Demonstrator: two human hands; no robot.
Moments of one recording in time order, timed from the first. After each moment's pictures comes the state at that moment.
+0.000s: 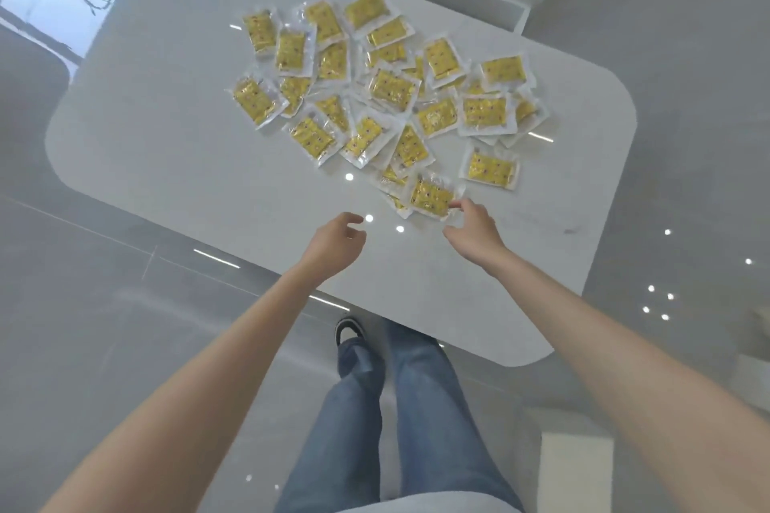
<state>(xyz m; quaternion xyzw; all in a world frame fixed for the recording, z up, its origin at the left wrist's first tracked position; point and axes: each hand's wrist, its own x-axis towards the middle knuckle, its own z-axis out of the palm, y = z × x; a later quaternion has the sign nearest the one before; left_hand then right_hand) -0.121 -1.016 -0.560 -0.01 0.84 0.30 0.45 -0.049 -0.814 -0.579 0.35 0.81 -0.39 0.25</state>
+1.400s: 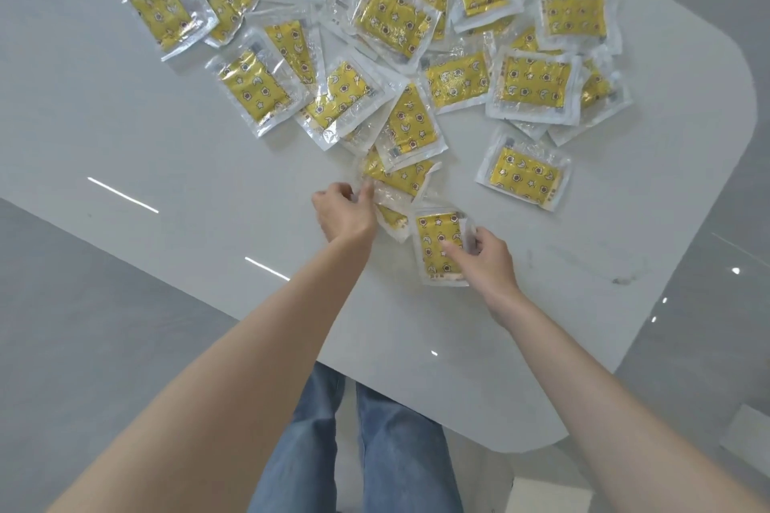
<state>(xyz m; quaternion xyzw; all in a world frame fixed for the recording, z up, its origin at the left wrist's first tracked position) -0.170 -0.898 -0.771 -0.34 0.81 0.39 0.25 -0.068 -0.762 -0.747 0.44 0.72 -0.49 0.23</state>
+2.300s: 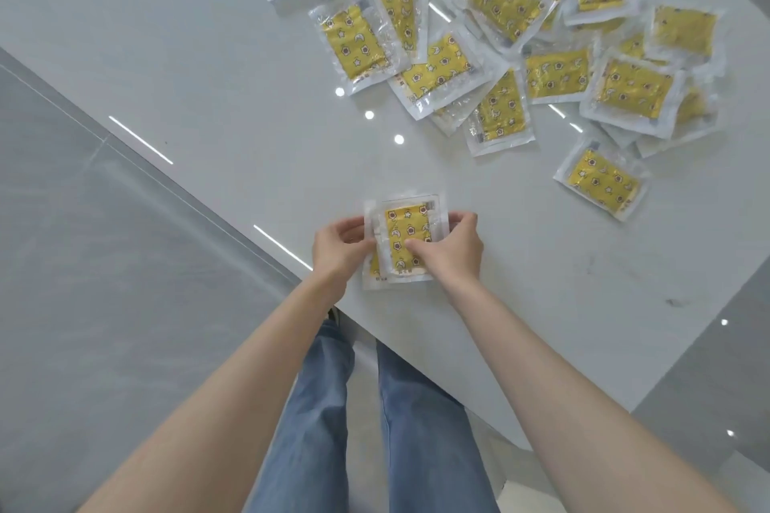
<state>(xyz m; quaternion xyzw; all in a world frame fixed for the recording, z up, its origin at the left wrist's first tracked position) -0.103 -1.029 -0.769 -0.35 0.69 0.54 0.34 -0.093 -0.889 -0.751 0.42 0.76 -0.42 0.24</state>
